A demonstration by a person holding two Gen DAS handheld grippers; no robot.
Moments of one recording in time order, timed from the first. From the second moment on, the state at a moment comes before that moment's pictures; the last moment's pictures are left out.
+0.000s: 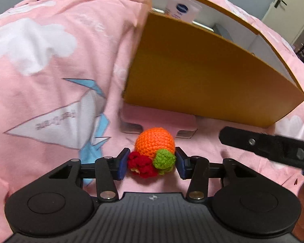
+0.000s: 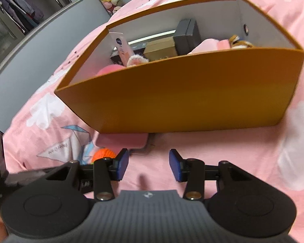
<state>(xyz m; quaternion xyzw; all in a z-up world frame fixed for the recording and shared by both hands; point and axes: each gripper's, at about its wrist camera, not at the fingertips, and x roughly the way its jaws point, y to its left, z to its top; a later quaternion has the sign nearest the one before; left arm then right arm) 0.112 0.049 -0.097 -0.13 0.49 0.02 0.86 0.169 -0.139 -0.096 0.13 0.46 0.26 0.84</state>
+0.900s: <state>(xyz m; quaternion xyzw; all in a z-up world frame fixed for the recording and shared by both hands) 0.101 0.070 -0.094 -0.12 0.50 0.07 0.85 0.208 -0.125 -0.179 0.34 0.49 0.28 0.75</state>
